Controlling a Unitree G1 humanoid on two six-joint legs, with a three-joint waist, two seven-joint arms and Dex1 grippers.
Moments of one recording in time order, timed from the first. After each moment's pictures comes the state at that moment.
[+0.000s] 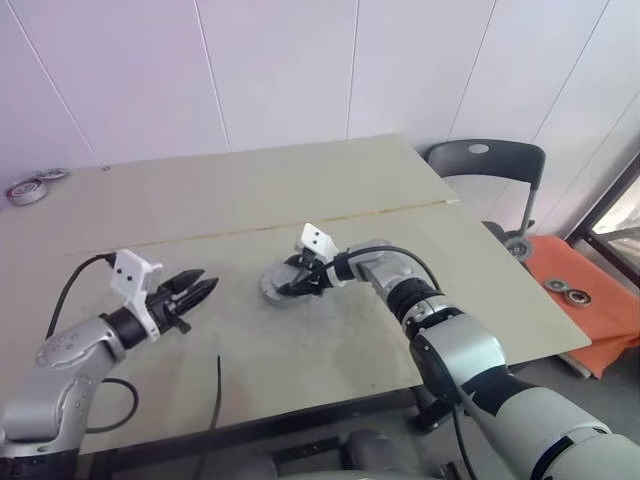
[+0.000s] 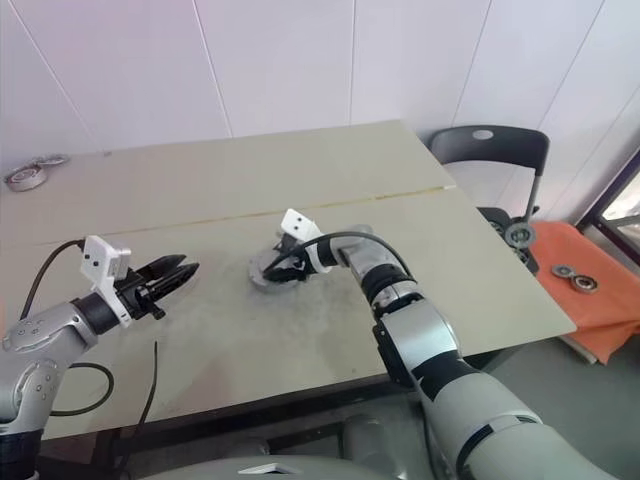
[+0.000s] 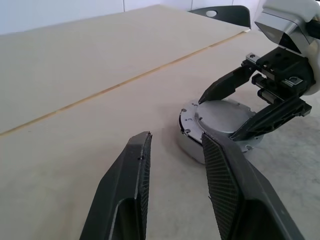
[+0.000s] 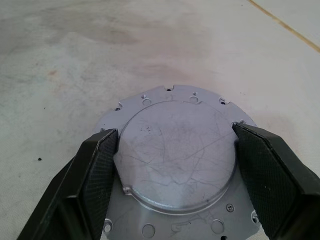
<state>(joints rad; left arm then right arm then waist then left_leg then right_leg) 0.08 0.61 0.32 -0.33 -0.56 0.52 -0.69 -1.03 -0.01 0.18 1.23 -0.12 -0.02 1.05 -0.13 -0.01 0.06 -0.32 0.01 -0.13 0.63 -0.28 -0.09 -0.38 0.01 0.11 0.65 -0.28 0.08</state>
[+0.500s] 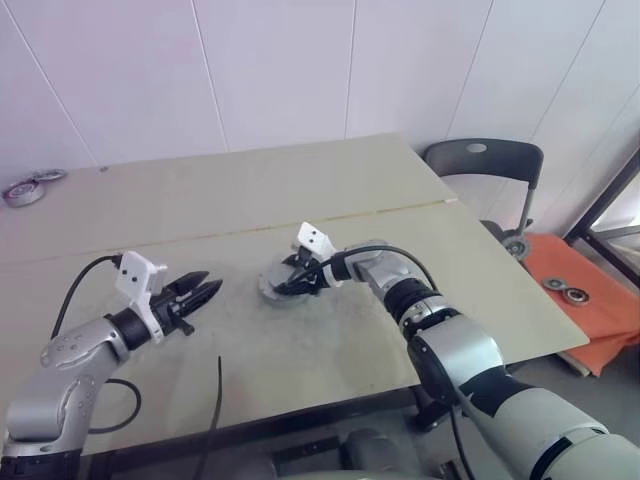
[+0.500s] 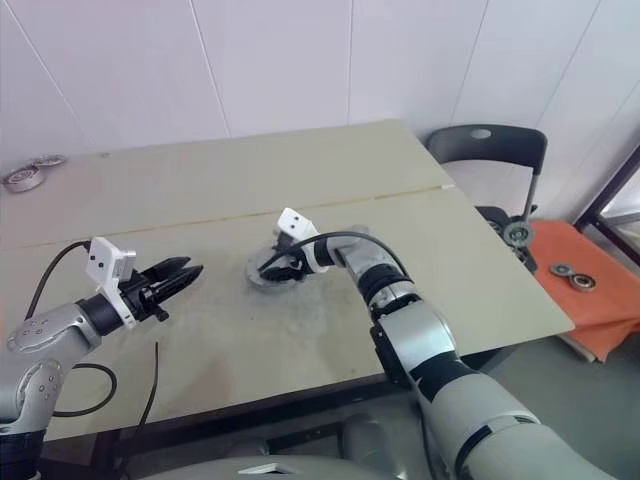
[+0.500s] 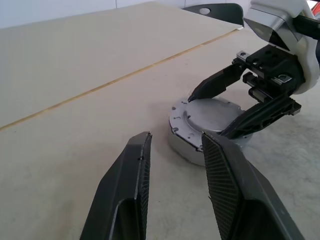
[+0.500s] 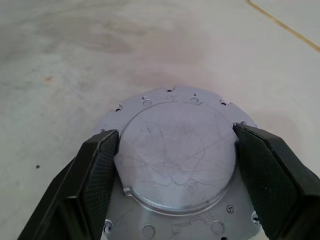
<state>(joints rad) 0.08 0.61 0.30 -0.34 -0.56 0.54 -0.69 -1.03 0.01 0.18 1.20 -0.12 0.03 1.02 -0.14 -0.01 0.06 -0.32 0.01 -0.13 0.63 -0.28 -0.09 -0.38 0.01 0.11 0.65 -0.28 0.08</state>
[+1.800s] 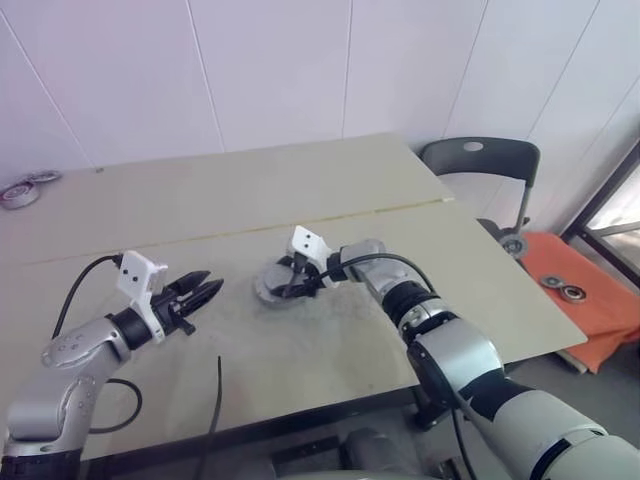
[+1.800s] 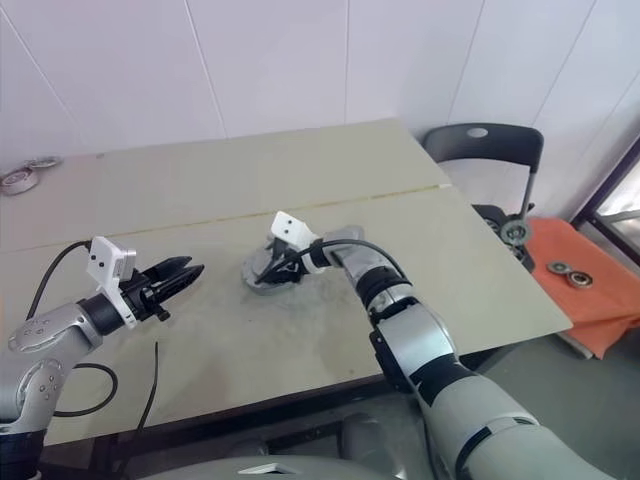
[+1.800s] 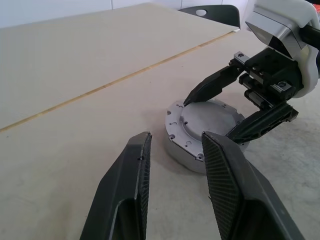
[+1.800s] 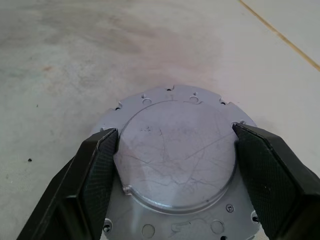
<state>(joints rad) 0.08 0.61 0.30 -0.34 -0.58 0.54 -0.68 -1.00 -0.01 0.24 1.17 -0.14 -0.06 1.03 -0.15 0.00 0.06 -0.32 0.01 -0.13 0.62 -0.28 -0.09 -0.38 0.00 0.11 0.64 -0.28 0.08</state>
